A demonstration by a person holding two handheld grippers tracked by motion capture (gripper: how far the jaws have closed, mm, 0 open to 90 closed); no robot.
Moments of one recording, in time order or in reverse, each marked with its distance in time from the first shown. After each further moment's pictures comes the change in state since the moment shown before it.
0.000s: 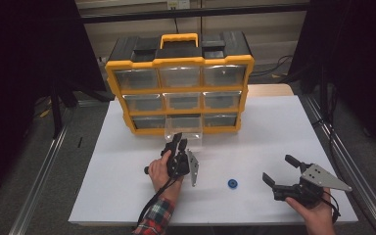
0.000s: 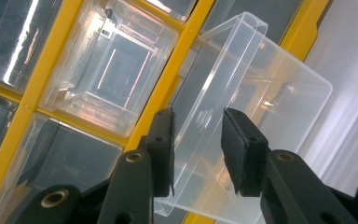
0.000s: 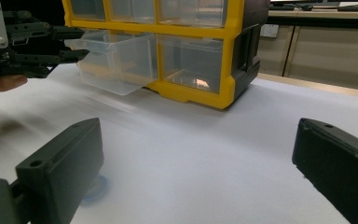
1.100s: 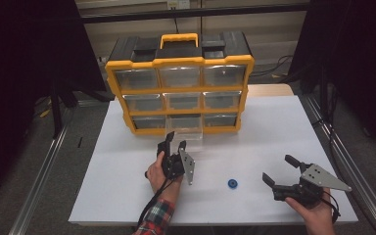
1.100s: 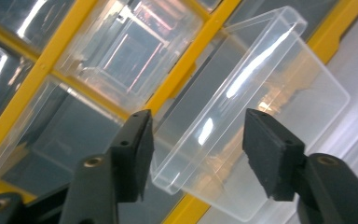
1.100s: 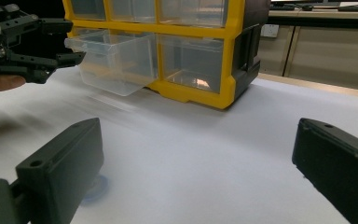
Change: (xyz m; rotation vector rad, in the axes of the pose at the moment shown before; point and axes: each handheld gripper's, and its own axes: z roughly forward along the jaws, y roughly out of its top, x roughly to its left) left arm 0.001 -0.008 -0.005 0.016 0.064 -0.187; right arm 0.000 0.000 0.000 -0.002 0.000 -0.001
